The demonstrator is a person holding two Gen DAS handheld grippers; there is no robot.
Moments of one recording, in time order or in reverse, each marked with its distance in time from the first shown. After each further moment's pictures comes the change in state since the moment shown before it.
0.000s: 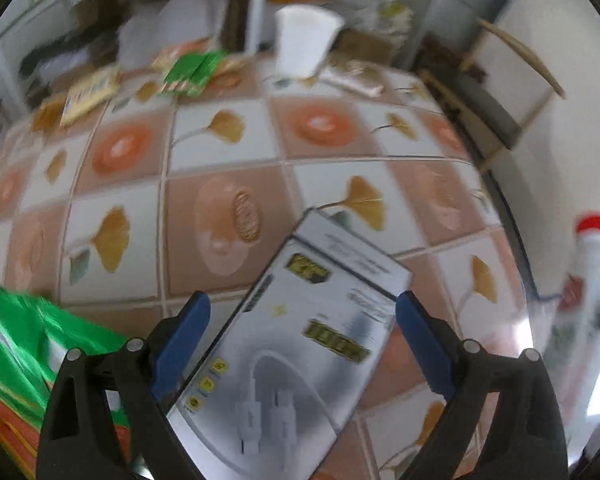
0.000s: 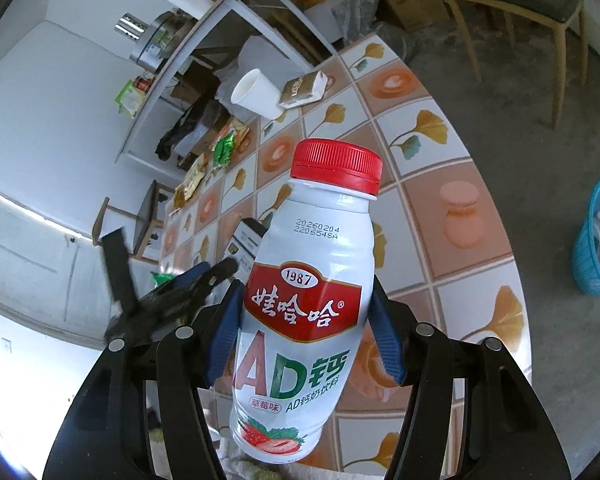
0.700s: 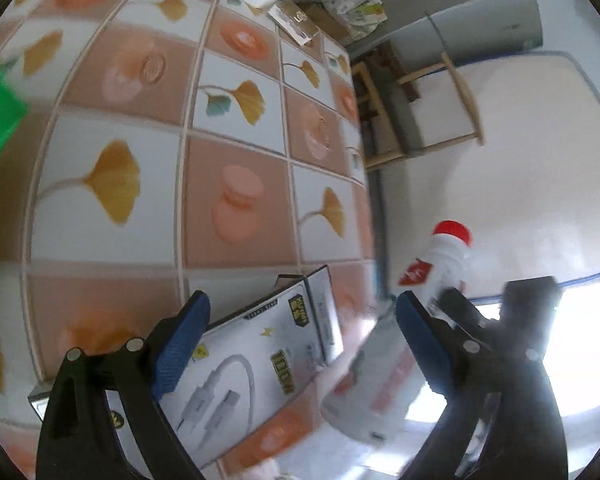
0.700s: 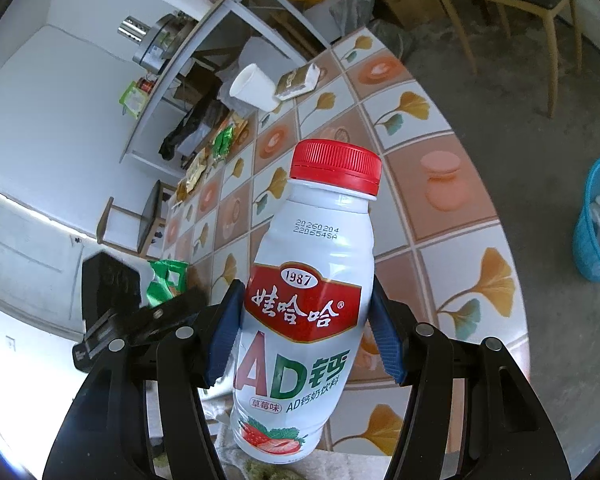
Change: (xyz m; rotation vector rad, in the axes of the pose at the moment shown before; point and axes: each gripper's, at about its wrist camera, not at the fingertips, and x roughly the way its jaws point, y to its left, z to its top) left arm -0.037 -0.016 -0.063 -0.301 0.135 -0.551; right arm -0.015 -0.014 -0.027 0.017 -0.019 0.012
